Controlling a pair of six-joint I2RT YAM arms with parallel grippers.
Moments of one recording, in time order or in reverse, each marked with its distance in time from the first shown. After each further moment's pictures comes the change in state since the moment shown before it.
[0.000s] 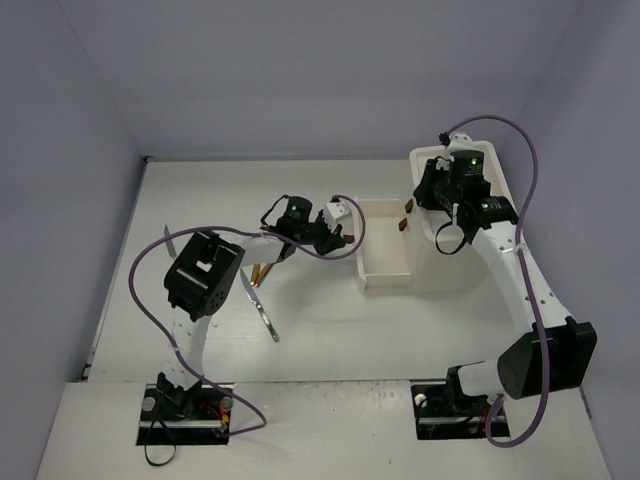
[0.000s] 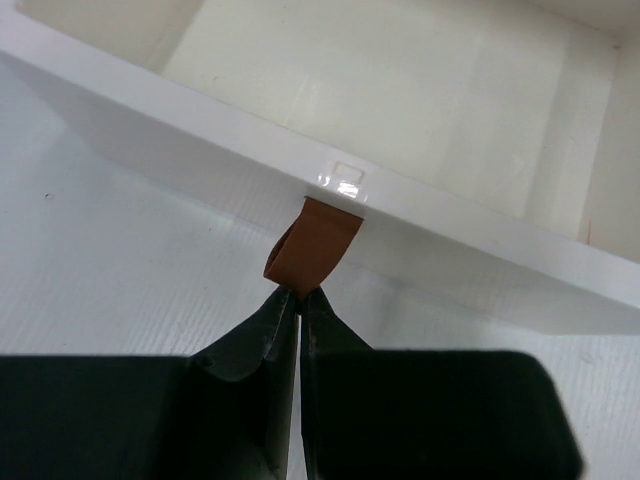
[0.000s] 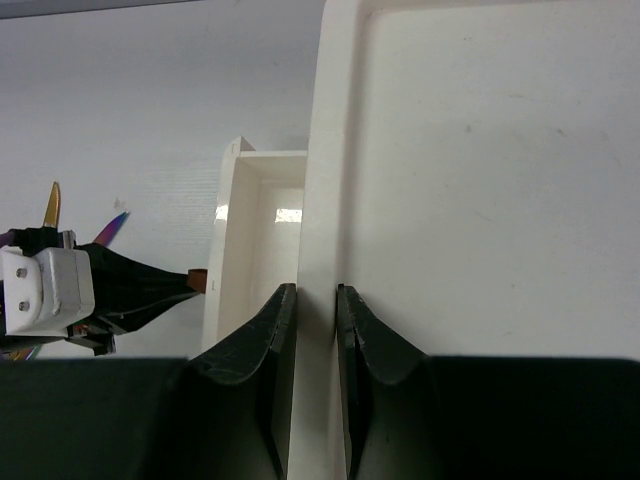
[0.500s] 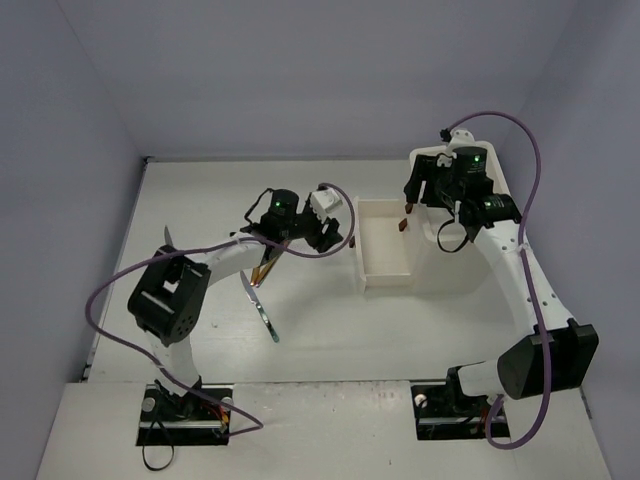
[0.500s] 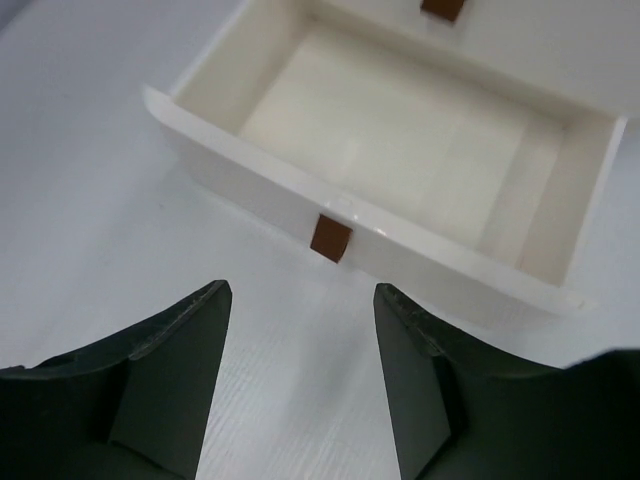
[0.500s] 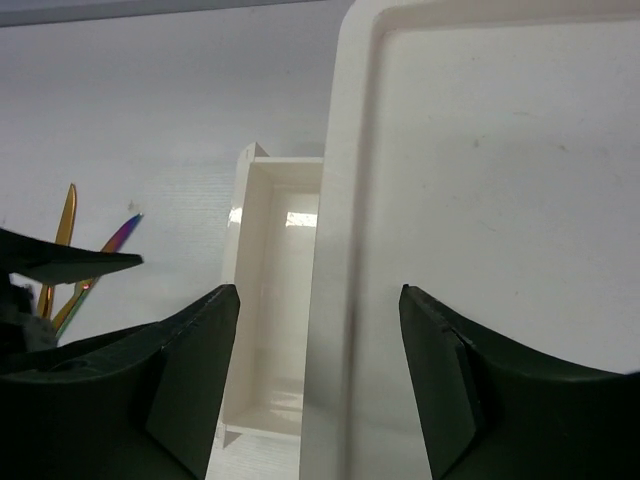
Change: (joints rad) left arm 0.004 -0.227 -0.112 -0.028 -0.094 -0.025; right arm -0.001 0.000 0.028 -0.012 -0.020 -0.001
